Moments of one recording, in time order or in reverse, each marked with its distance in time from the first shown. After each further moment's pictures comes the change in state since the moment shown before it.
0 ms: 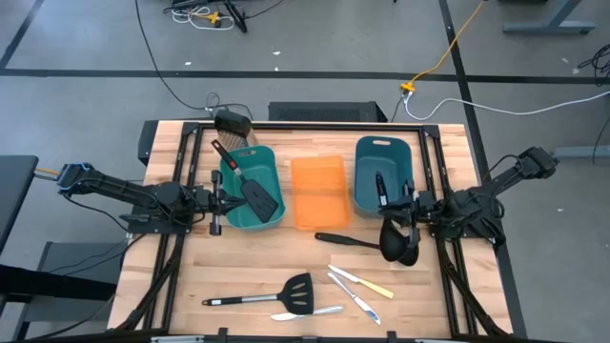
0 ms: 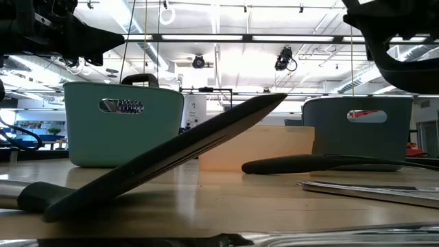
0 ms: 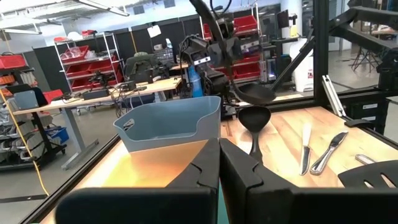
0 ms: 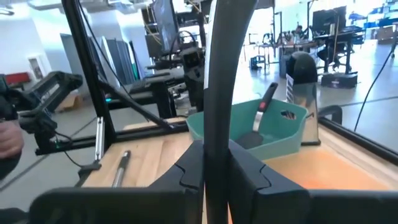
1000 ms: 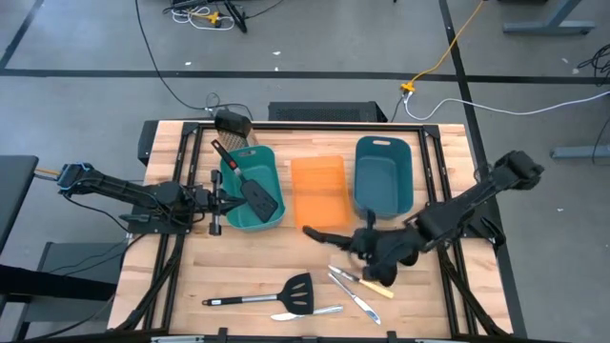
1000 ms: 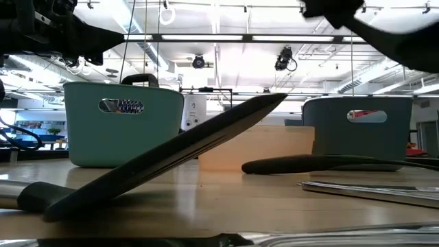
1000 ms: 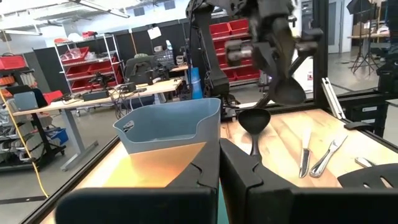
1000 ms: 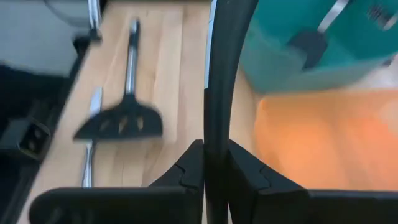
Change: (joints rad) left arm 0.000 0.000 0.000 0.009 0.000 -0.002; right arm 0.017 0.834 0.782 -0.687 -0.128 0.201
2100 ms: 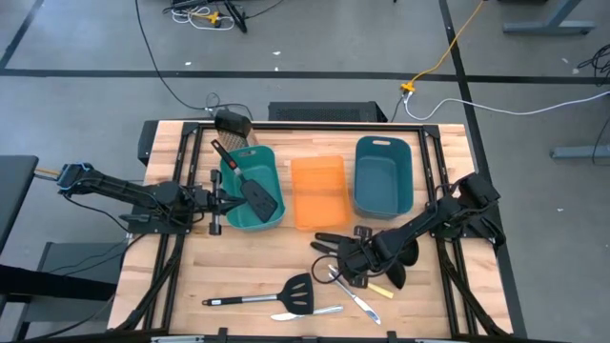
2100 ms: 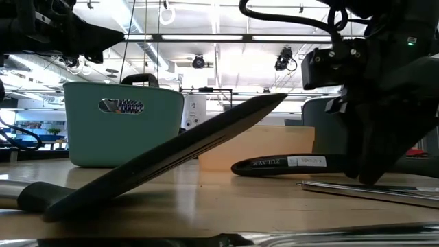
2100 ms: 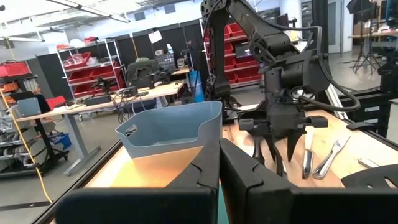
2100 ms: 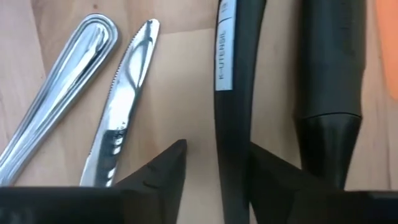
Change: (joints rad) left arm 0.000 0.000 0.000 0.013 -0.001 0.024; right arm -0.051 0.495 0.078 -0.265 -0.243 0.267
